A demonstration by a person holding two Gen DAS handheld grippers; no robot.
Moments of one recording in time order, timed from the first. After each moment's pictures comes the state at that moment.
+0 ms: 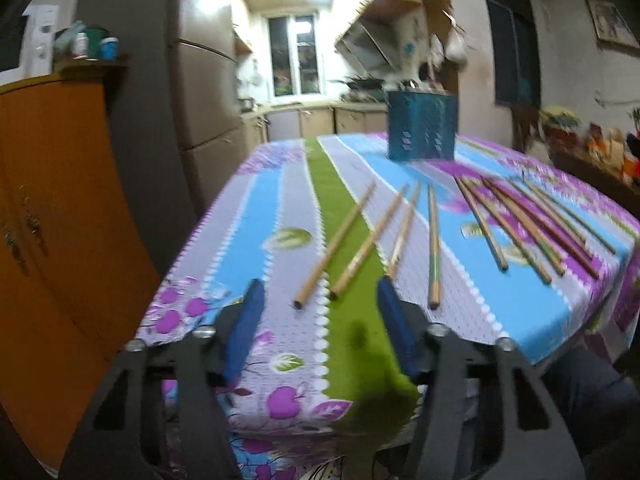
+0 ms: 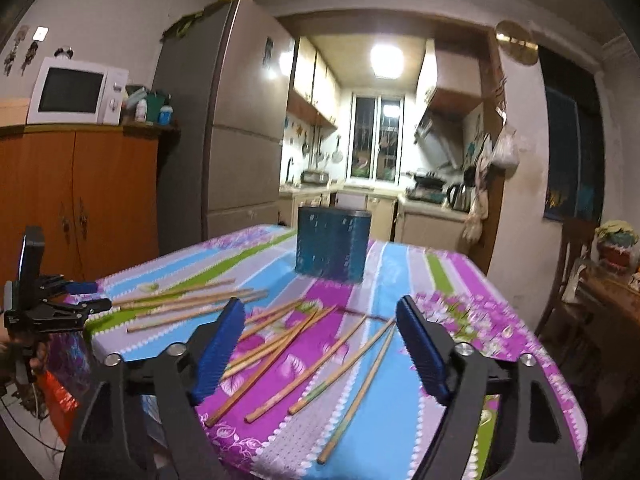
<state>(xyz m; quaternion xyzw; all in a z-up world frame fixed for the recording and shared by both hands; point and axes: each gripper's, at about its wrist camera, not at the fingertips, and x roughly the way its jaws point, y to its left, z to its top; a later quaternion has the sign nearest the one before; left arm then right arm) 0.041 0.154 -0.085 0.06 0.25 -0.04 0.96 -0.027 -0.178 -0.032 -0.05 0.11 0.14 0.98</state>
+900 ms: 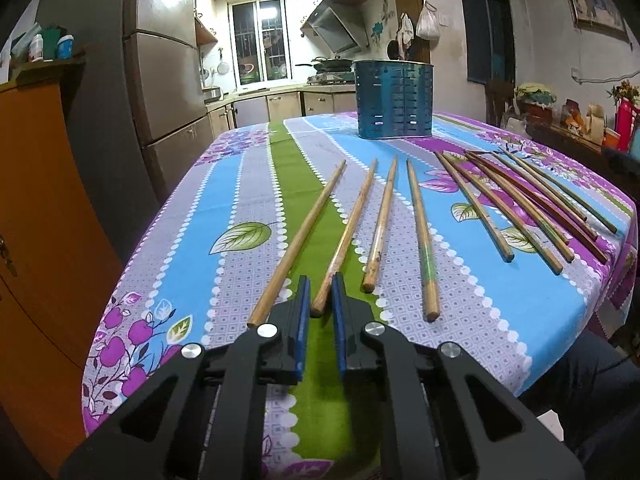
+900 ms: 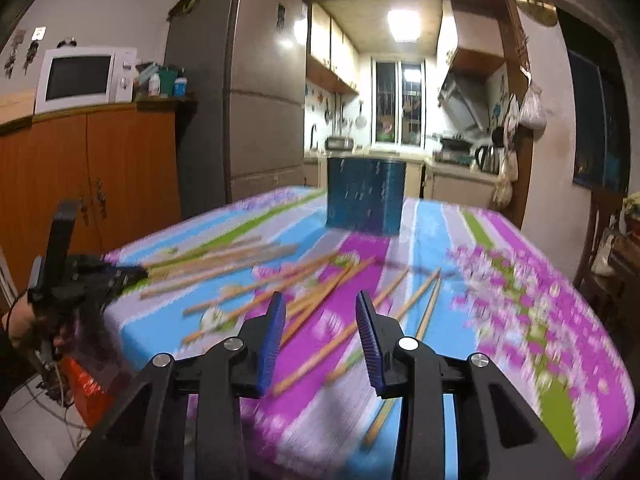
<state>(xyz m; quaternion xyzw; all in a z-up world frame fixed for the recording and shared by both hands) 0.077 0.147 -0.096 0.07 0.28 -0.09 0.95 -0.011 -0.163 -0.079 -0.04 0.18 0.18 0.97</state>
